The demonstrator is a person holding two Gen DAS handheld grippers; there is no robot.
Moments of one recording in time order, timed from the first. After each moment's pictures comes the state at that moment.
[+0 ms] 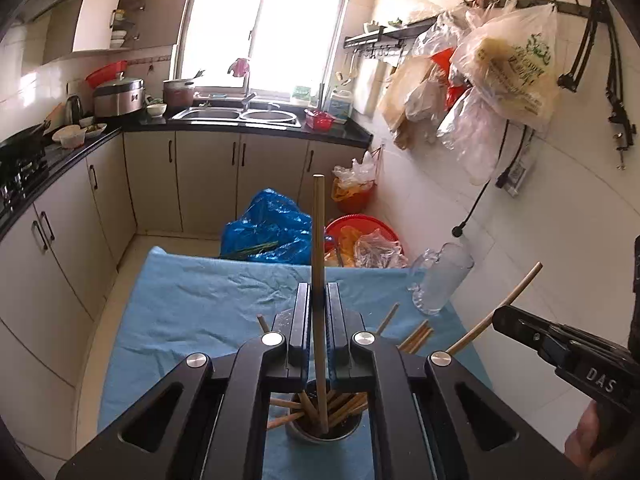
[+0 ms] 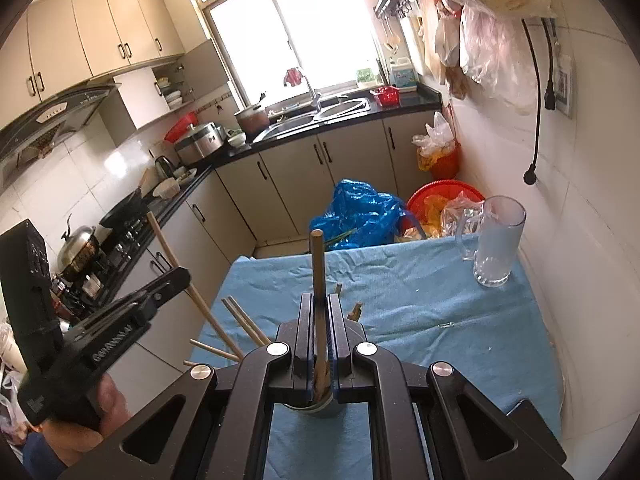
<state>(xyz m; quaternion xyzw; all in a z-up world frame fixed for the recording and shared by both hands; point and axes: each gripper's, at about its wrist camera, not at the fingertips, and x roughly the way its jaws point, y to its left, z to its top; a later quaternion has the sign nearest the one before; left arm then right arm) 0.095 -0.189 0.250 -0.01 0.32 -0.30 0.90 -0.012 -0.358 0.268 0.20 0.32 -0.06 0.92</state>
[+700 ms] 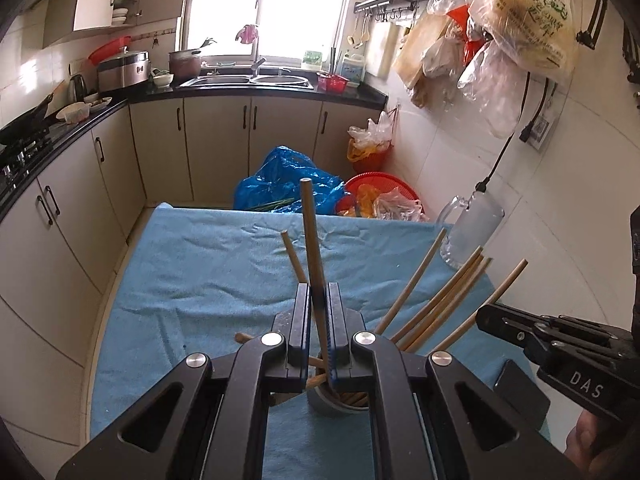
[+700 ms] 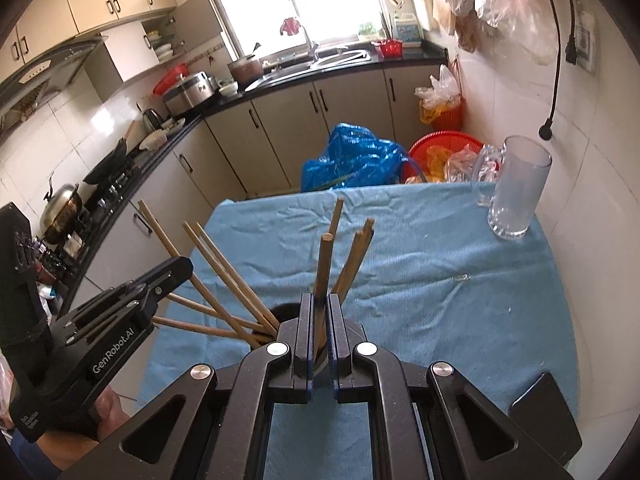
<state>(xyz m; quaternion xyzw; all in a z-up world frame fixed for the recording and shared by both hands) 0.095 -0.181 0.185 0.02 0.36 -0.28 0.89 0.017 -0.342 0.192 0.19 0.40 -0.05 0.89</state>
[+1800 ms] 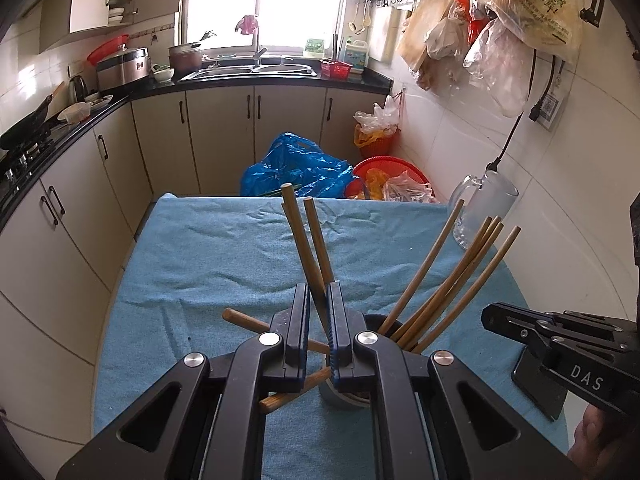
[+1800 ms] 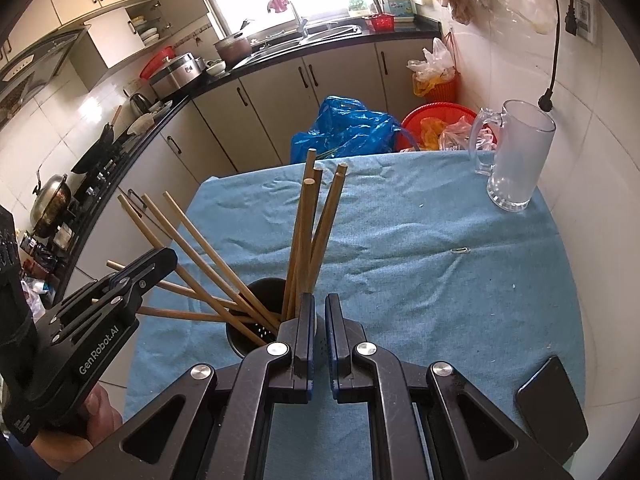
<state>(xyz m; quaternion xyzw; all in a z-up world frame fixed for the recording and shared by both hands) 0.099 -0.190 0.166 0.05 0.38 -0.27 0.89 0.020 -0.350 0.167 0.20 0.43 -0.06 0.88</state>
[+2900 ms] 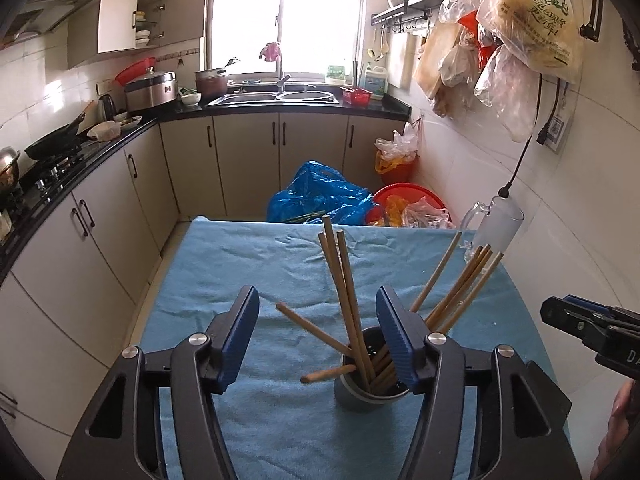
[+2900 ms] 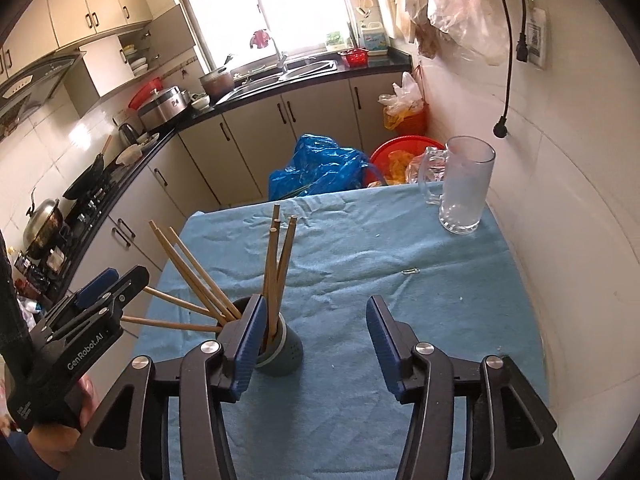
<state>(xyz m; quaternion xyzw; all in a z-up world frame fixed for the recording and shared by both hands) 0.072 -0.168 0.201 0.05 0.33 -0.22 0.91 -0.037 -0.363 0.218 0.19 0.39 -0.11 0.90</state>
